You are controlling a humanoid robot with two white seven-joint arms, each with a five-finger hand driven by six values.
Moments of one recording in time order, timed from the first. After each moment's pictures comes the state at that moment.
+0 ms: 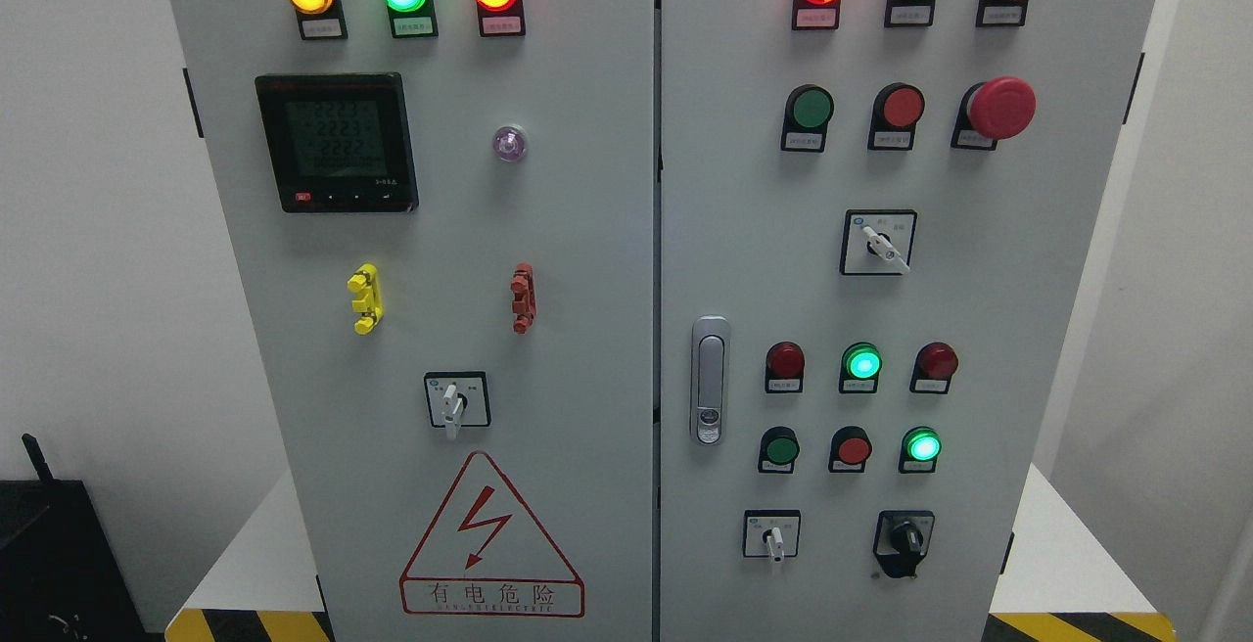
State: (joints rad) left arm 0.28 0.08 0.24 -1.94 0.06 -0.21 -0.14; right arm 0.09 0.12 0.08 -0.13 0.00 0.02 -0.08
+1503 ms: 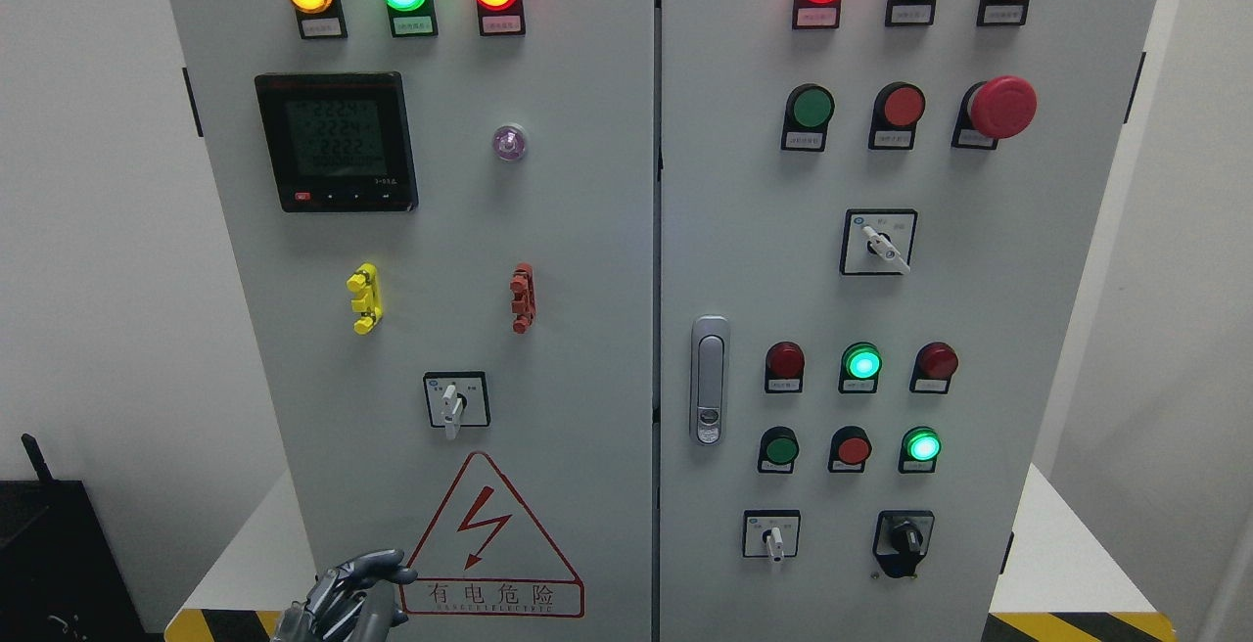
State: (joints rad) left arm 0.03 0.02 0.04 -2.08 0.04 0.23 0.04; right arm 0.09 0.12 0.08 -0.13 0.00 0.02 -0.08
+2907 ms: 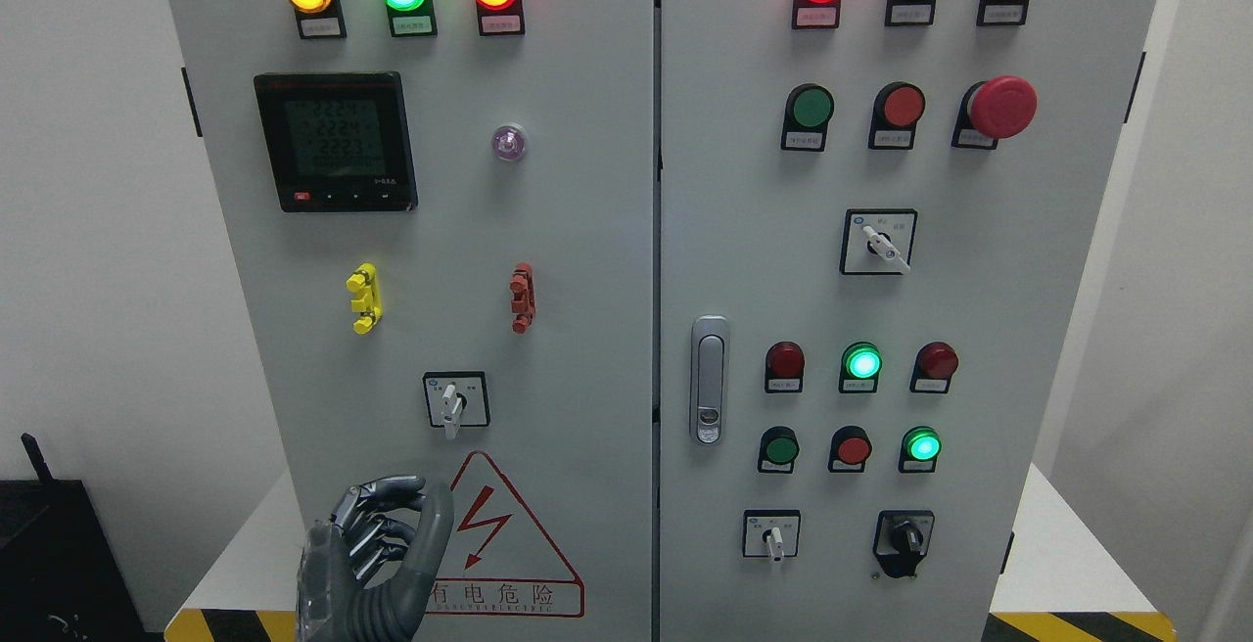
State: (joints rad) left arm -0.17 -0.02 -0.17 -2.07 -0.07 0.41 0.41; right arm 0.09 0.12 0.08 -0.13 0.00 0.02 -0.08
